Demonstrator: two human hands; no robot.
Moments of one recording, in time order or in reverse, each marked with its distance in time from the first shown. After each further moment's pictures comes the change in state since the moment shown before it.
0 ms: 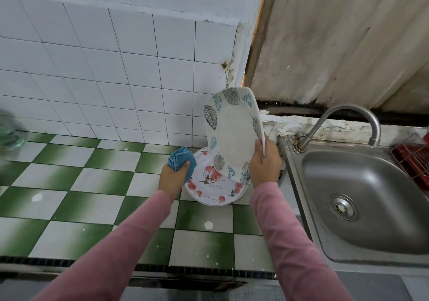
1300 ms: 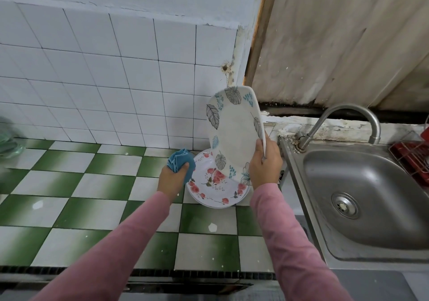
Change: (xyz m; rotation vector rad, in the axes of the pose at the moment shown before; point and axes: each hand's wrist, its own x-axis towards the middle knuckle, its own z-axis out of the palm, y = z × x) left_hand 0.007 0.003 -0.013 0.045 -0.045 0.026; right_hand -0.003 -0.004 0.011 -0.002 0.099 -0.068
